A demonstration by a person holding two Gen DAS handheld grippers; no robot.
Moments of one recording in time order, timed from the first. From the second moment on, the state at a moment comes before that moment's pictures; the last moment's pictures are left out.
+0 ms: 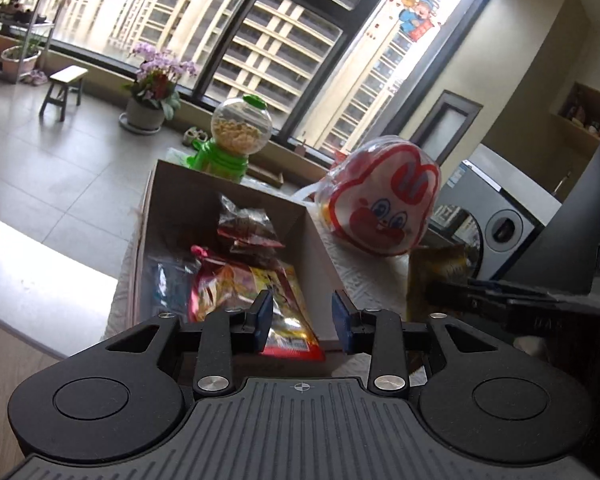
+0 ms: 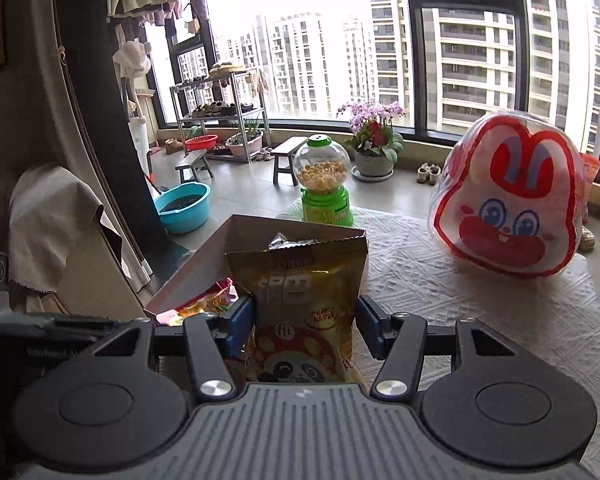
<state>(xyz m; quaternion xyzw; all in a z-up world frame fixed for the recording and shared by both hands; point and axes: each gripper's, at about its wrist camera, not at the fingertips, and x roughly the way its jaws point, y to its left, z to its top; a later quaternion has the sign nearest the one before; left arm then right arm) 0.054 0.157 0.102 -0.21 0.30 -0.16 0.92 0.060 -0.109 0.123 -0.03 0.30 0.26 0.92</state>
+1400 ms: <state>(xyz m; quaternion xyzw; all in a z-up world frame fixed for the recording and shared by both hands) 0.112 0.179 0.092 -0.19 0.33 -0.15 0.91 0.128 -0.029 0.100 -0.07 0.30 0.34 0.89</state>
